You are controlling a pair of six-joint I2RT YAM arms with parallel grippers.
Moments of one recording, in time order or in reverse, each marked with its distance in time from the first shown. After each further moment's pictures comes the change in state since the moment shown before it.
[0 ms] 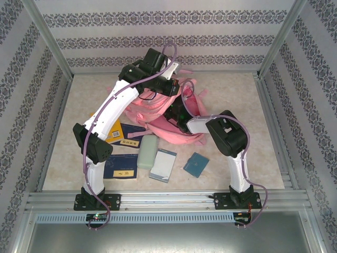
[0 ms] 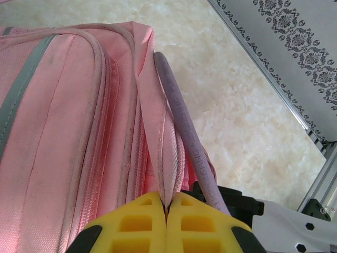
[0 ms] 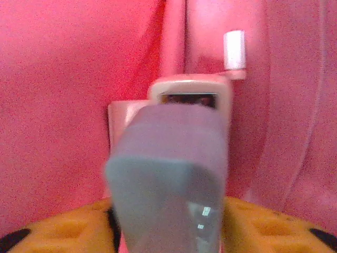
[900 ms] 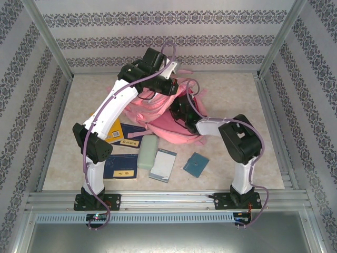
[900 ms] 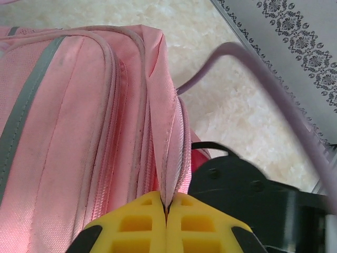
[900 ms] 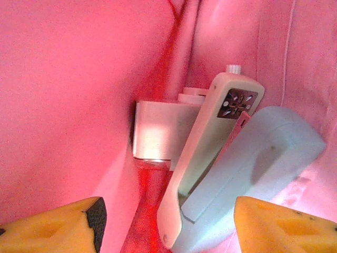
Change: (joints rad) left arm 0.013 -0.002 -0.007 0.001 0.000 0.000; right arm -0.053 -0.212 -0.138 -0.094 -0.054 -0.177
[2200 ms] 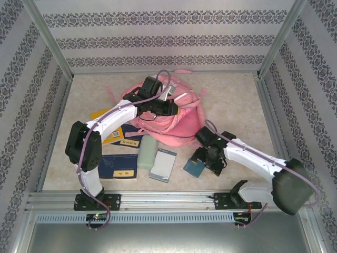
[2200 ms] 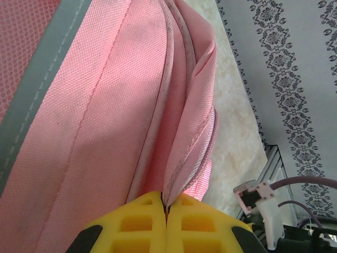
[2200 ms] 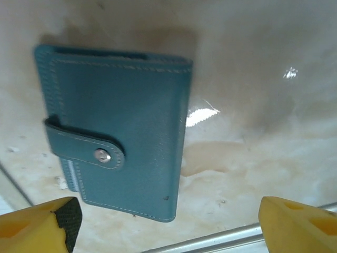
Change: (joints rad) left arm 0.017 -0.169 -0.763 0.626 0.255 -0.323; right arm 0.126 -0.624 -0.295 -1.469 -0.086 -0.089
